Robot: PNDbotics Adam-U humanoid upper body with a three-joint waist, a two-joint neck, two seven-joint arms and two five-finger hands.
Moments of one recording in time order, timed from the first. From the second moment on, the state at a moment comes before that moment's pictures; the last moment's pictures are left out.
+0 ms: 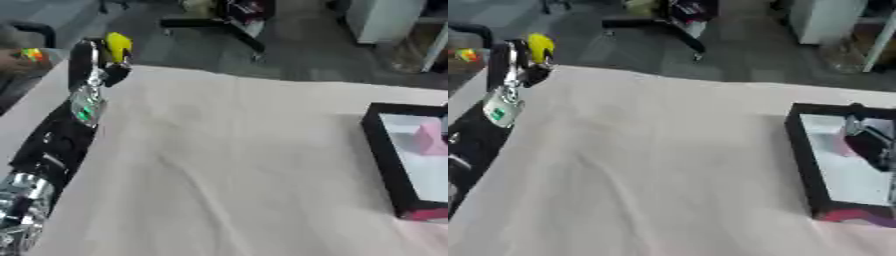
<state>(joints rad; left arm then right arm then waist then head) -0.88 0.63 0.05 -0.73 -0.50 -0.15 0.24 -0.61 -0.25 0.30 -1.81 1.66 0.47 0.34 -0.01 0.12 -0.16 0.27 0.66</state>
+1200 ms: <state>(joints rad) -0.88 0.32 -0.33 -1.07 0.04 -0.01 -0.41 -0.68 -0.16 0.51 -1.81 1.56 0.24 0.46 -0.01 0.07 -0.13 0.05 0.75</state>
